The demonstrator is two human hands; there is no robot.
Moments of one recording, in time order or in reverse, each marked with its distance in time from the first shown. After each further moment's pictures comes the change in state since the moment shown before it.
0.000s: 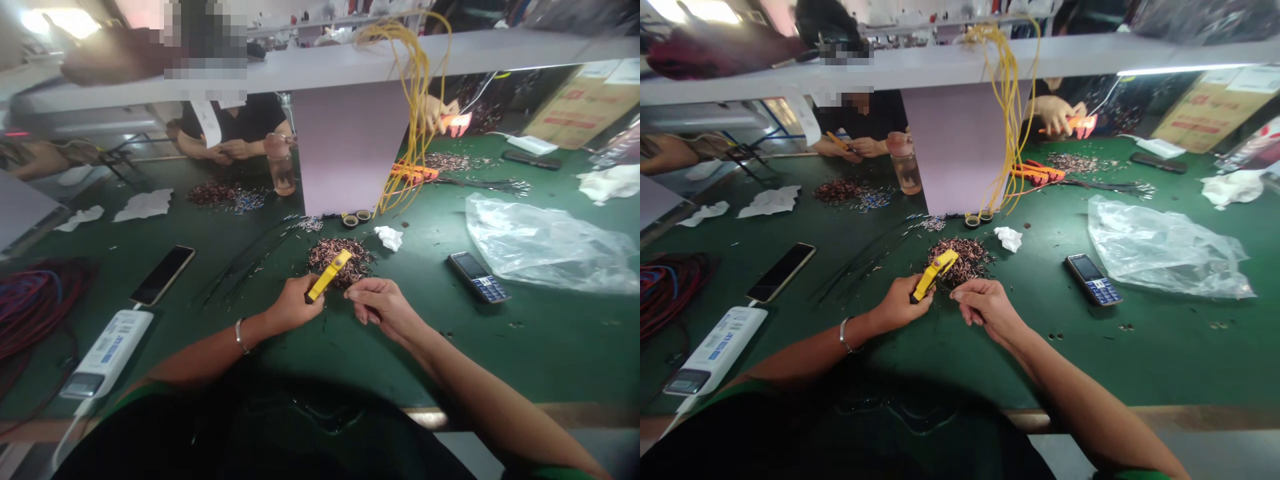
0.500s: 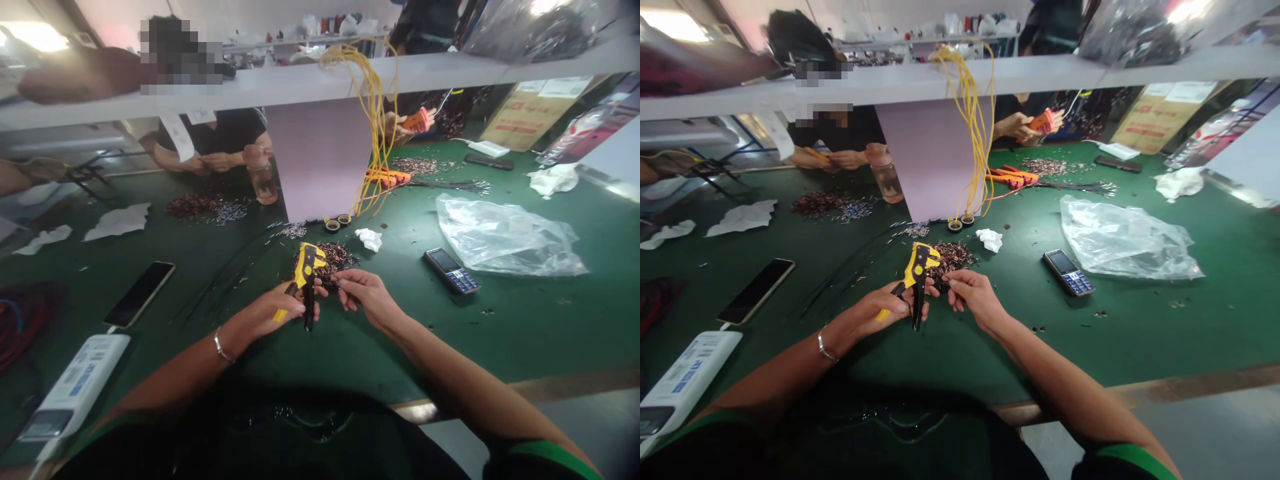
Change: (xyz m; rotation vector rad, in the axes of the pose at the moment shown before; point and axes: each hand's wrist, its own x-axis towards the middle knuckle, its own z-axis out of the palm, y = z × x) left_hand 0.009 -0.003 -0.013 -1.108 -0.448 -0.330; right_hand 0.014 0.005 -0.011 -0.052 0.100 -0.132
